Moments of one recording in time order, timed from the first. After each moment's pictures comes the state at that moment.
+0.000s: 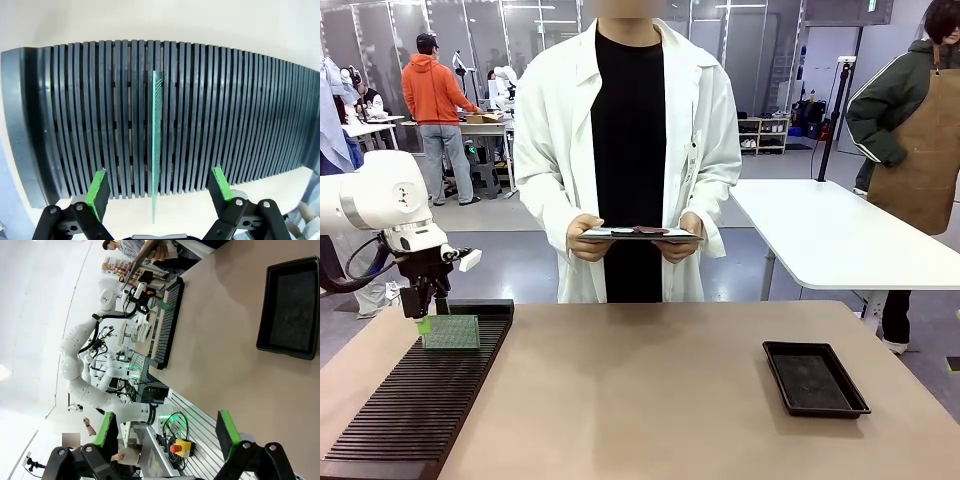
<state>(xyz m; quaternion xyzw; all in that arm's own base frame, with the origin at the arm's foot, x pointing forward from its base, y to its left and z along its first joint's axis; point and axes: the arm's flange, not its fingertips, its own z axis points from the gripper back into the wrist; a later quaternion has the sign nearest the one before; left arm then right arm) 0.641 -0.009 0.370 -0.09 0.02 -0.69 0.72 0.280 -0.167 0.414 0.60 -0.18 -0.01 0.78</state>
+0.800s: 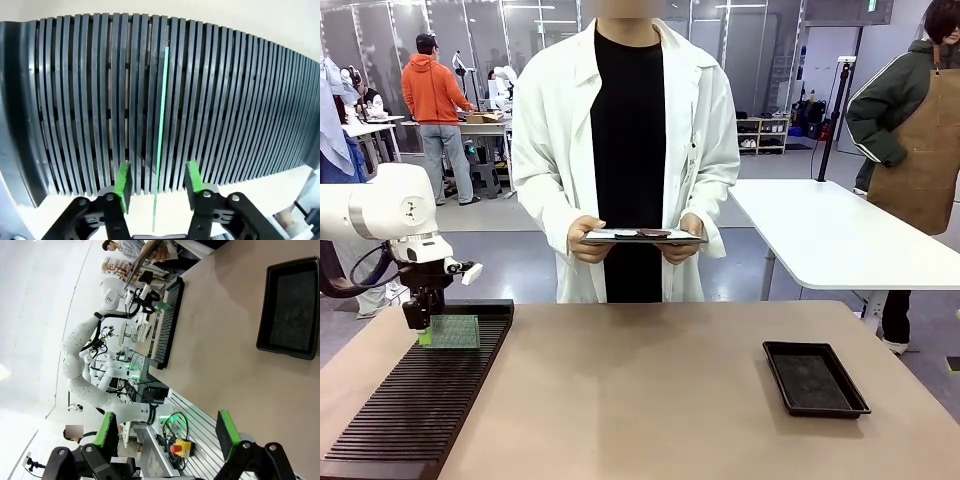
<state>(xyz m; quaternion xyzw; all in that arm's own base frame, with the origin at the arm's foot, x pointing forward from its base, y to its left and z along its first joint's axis) 0.642 -0.008 0.352 -0.07 0.06 -0.68 0.73 0.280 -0.167 0.414 0.60 -0.18 -0.01 0.78</state>
